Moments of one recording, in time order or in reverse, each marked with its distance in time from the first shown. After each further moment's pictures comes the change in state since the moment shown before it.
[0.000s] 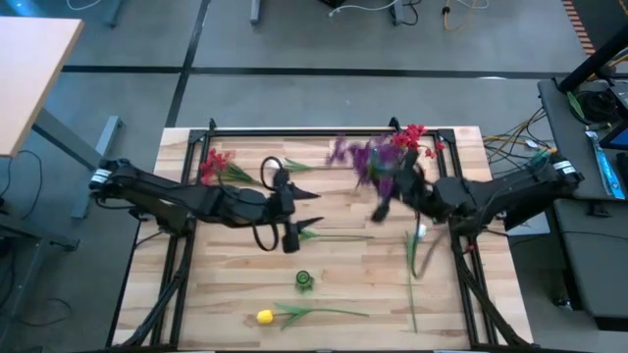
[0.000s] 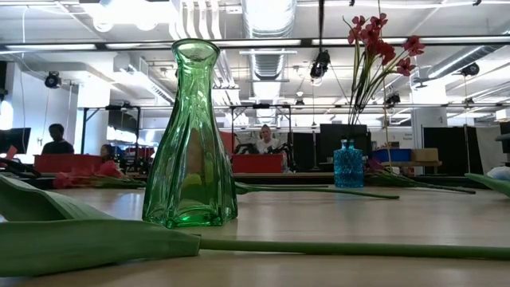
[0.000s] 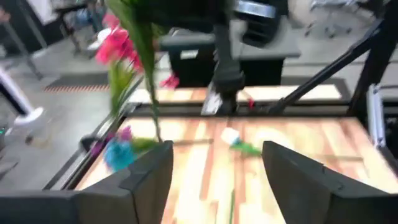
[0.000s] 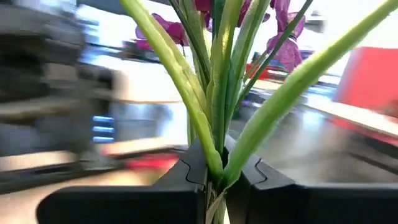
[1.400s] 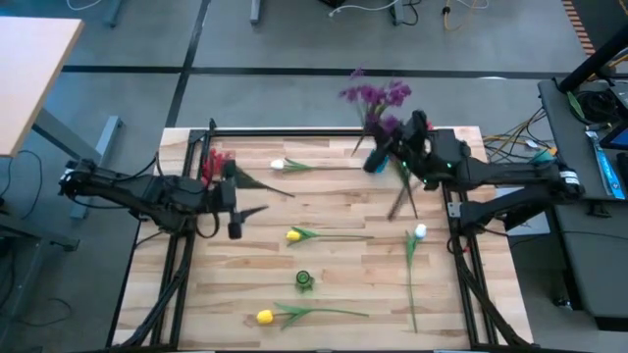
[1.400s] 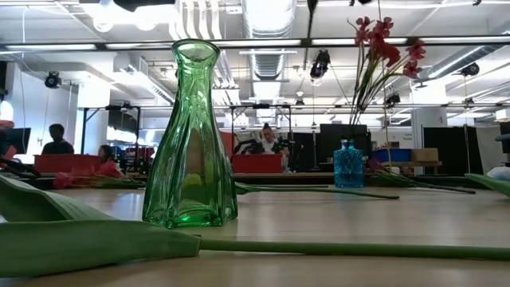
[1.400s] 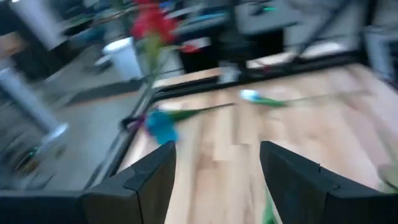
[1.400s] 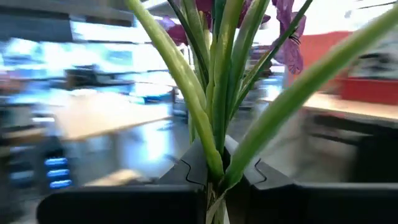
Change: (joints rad) left arm 0.012 -0.548 -0.417 -0.114 0.033 0.191; right arm -0.272 0.033 0.119 -0.004 -0.114 0.121
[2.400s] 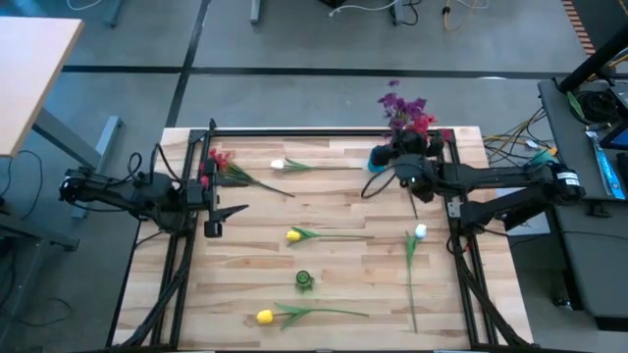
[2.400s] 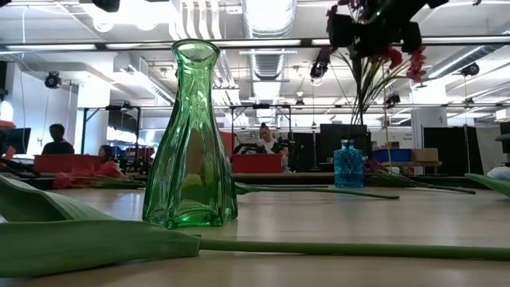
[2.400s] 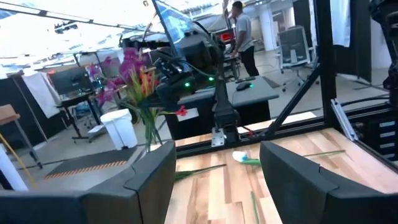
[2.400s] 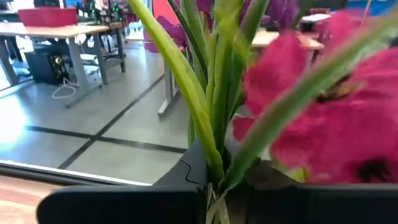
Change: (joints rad) left arm 0.008 -0.310 -0.251 0.282 0.120 0.095; right arm -0.068 0.001 -0.182 -0.423 0.531 0.503
